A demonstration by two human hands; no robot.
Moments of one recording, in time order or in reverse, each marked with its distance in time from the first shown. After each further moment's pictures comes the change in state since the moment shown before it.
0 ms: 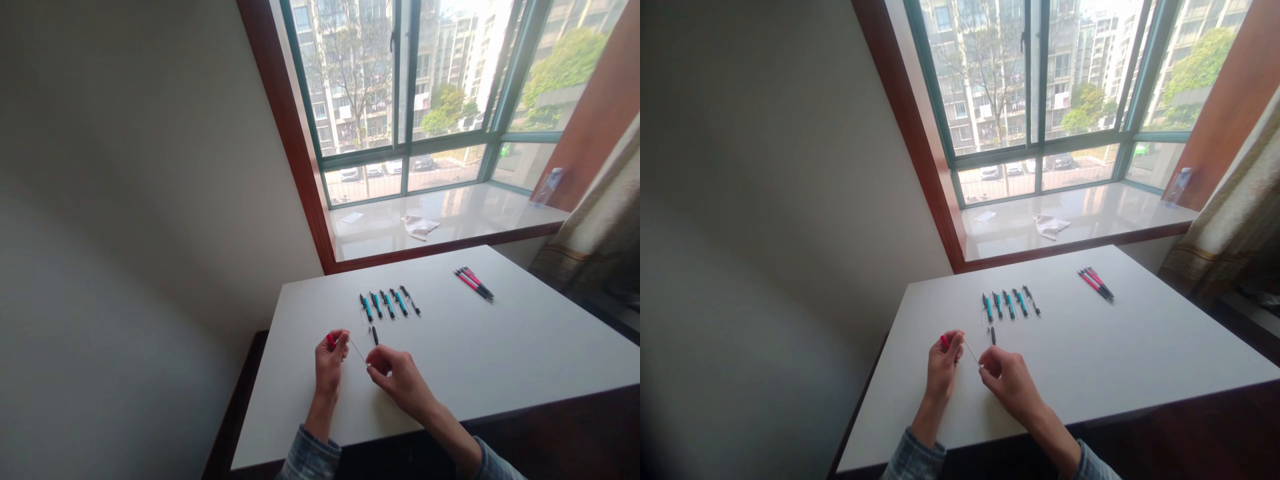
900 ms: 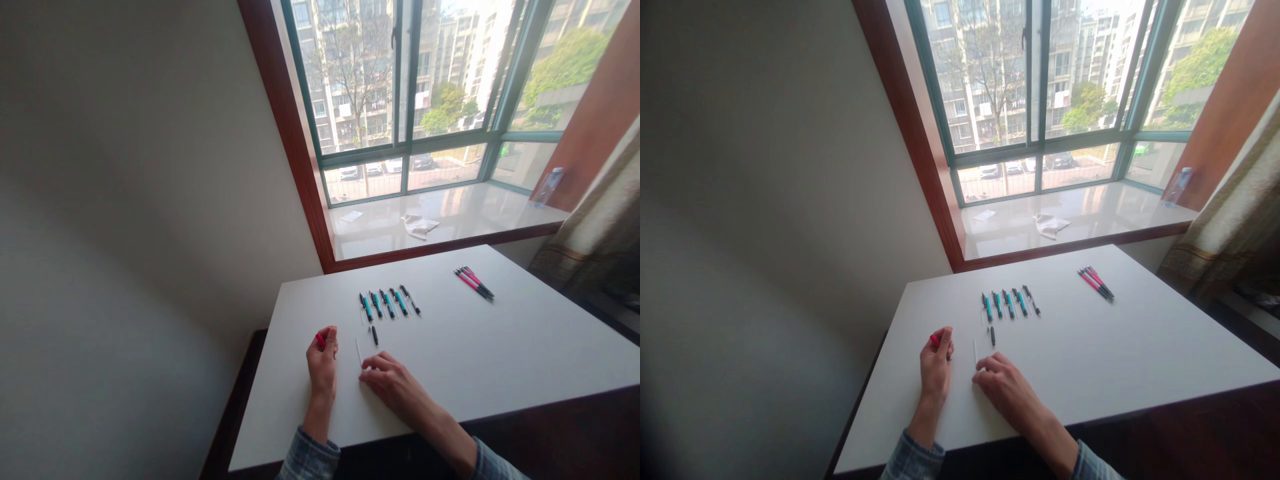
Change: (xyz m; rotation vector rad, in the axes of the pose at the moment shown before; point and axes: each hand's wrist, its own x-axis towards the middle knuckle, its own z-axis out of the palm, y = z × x) left_hand 0.003 0.000 -0.003 0.001 0.177 0.047; right_hand -0.004 0.022 0.007 -0.379 -0.168 -0.380
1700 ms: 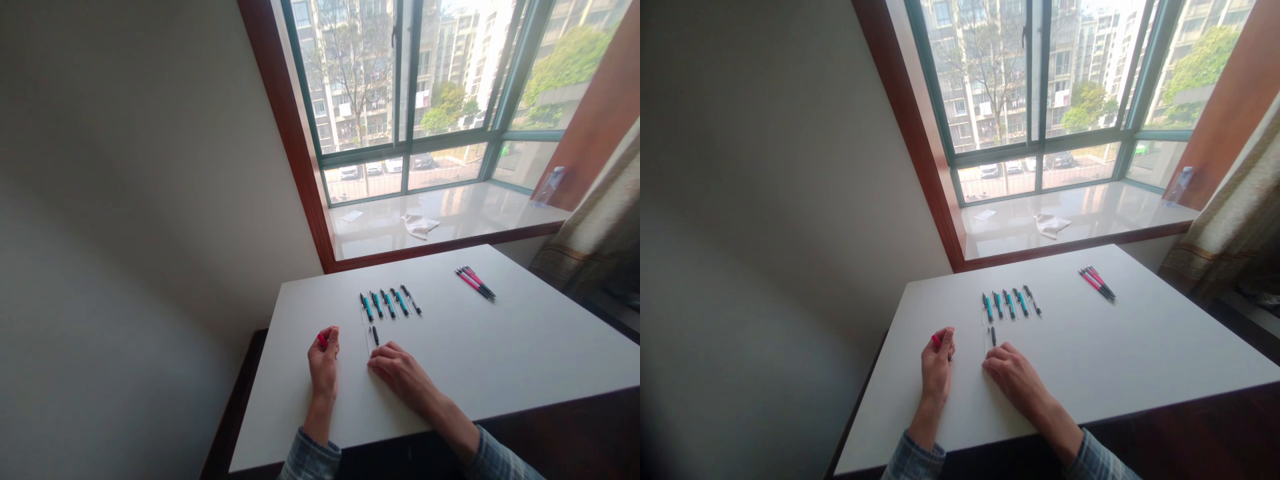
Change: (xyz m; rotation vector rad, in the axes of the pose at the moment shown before) left_hand 0.000 0.001 0.001 0.018 -0.007 -0.004; right_hand 0.008 0.015 -0.014 -0.038 0.025 0.024
